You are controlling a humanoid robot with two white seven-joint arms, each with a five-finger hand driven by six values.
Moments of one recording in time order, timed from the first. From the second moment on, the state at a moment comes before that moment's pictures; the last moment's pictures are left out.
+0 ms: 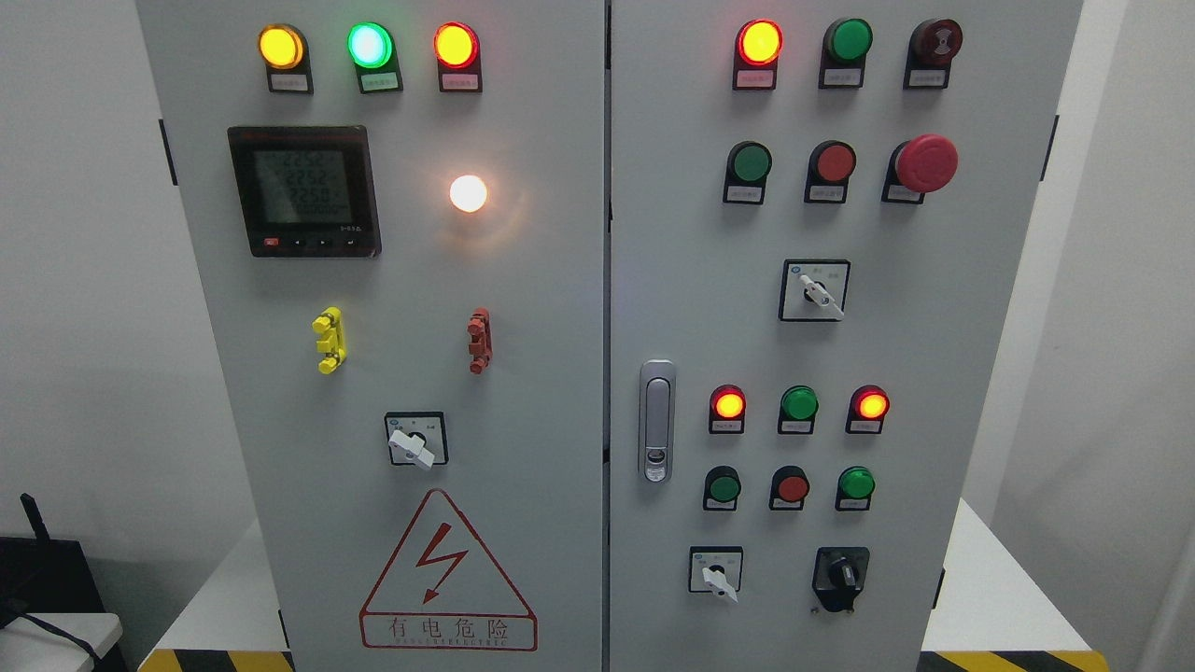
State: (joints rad) left arm 0.00 -0.09 0.08 0.06 0.00 -0.16 0.05; right arm 0.34 0.00 -0.21 -1.73 0.15 -0.50 -0.18
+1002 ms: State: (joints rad) left arm 0.00 -0.09 0.08 0.06 0.00 -0.16 0.05; right arm 0.09 0.00 -0.15 -1.80 0.17 -0.22 -0.26
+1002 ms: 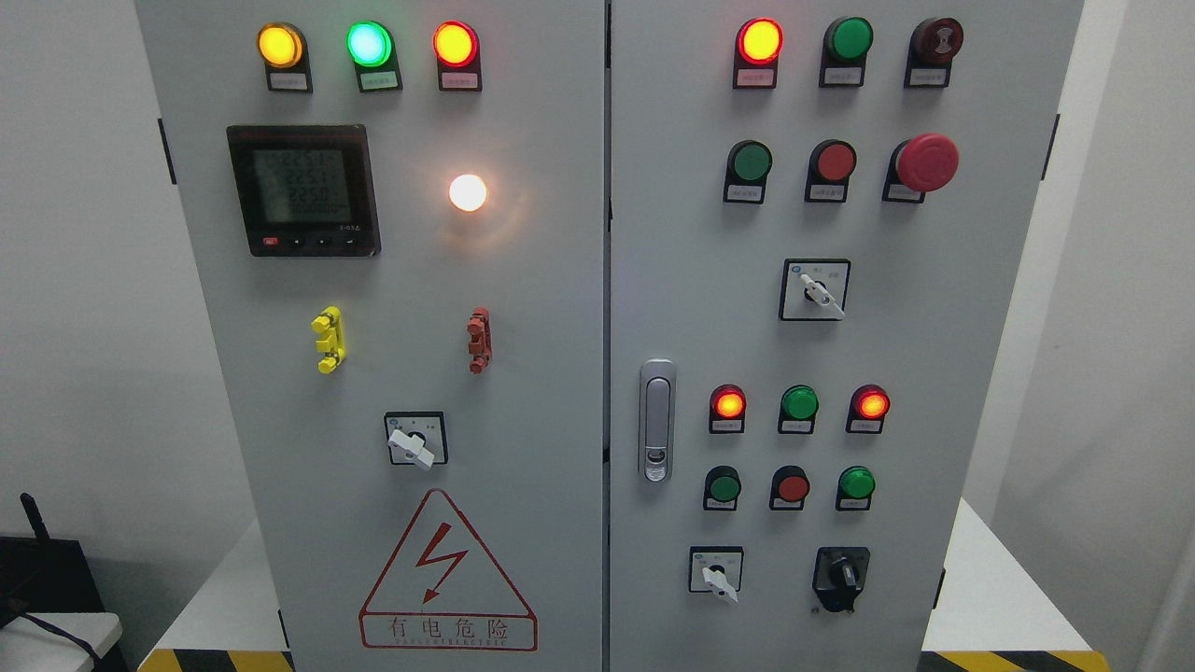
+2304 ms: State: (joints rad) left arm 0.00 -0.09 0.08 0.06 0.00 -0.16 0.05; right arm -0.05 0.04 0.00 -1.73 0.25 0.00 -0.36
